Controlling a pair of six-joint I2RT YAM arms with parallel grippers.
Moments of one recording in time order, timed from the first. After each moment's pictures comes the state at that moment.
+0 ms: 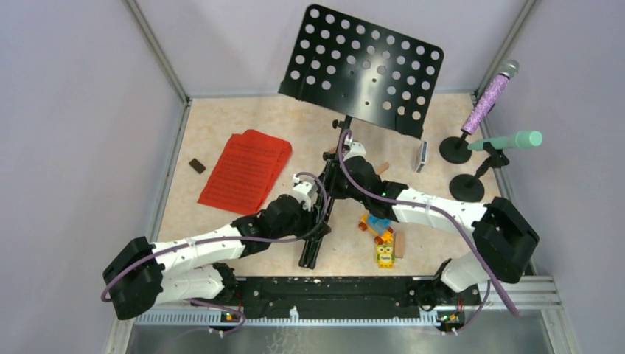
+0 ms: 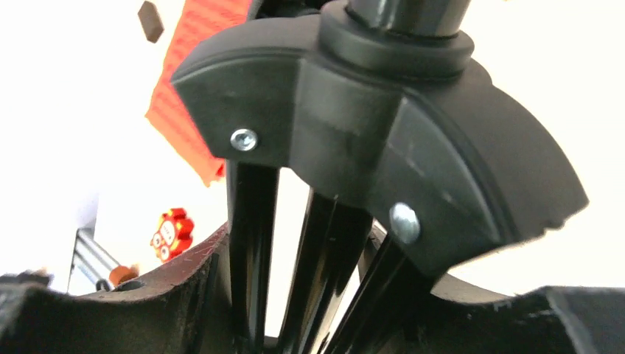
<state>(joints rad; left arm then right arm) -0.95 1.10 0.50 0.03 0.02 -0.56 0.89 1.44 0.90 0.06 0.16 0.76</state>
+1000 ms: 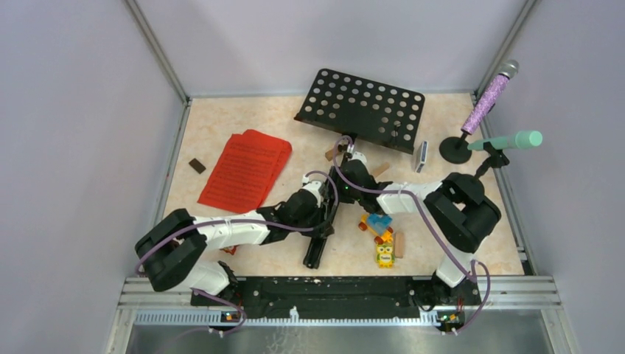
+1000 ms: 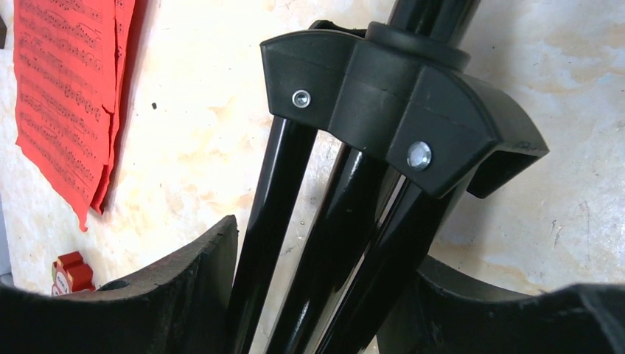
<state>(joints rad) -0.92 1.41 0.60 0.03 0.02 -0.69 0.76 1.75 0.84 0.23 0.08 0.81</state>
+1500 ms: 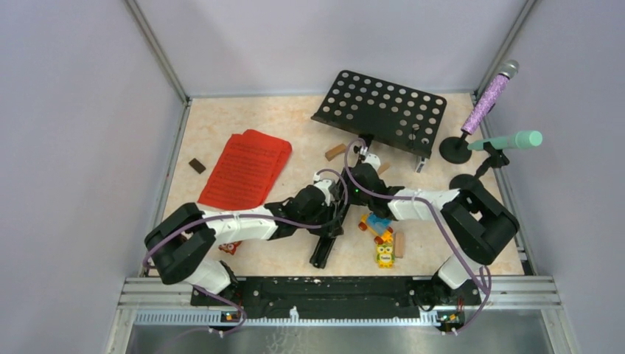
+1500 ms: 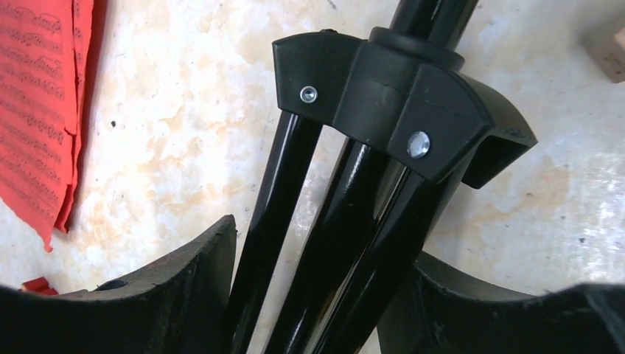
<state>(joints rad) -0.94 1.48 0.68 0.03 0.10 -0.68 0.74 1.62 0.74 0.19 0.19 0.82</state>
